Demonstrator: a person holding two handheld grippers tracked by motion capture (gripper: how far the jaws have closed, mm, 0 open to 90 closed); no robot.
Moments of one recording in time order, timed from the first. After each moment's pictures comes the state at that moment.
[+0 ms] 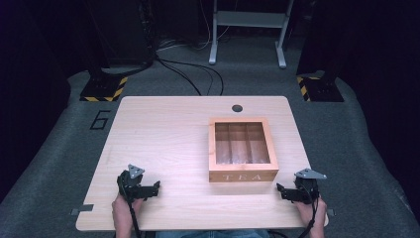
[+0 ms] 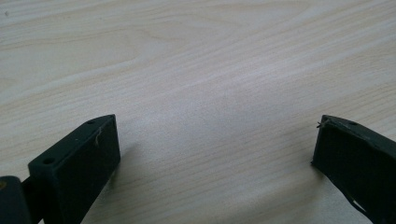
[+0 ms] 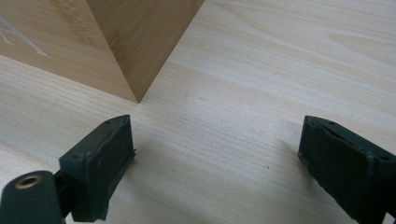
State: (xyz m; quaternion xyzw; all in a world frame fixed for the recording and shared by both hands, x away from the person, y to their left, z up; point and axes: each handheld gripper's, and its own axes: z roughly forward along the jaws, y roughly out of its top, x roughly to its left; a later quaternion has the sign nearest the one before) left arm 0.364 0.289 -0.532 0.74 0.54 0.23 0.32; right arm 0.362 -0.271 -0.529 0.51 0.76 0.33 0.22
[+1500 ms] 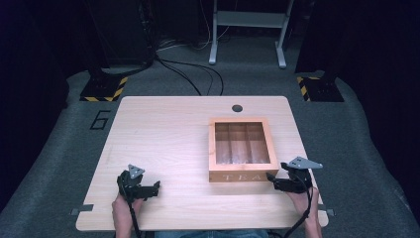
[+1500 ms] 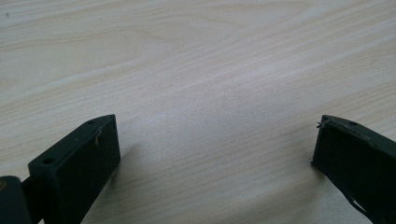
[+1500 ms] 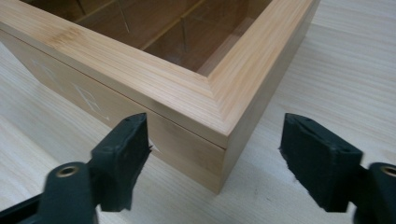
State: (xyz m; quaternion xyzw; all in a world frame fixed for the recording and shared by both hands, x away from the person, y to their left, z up) left arm 0.364 0.289 -0.532 0.74 0.54 0.24 0.32; right arm 0.373 -0.237 -0.479 0.43 0.78 0.41 0.20
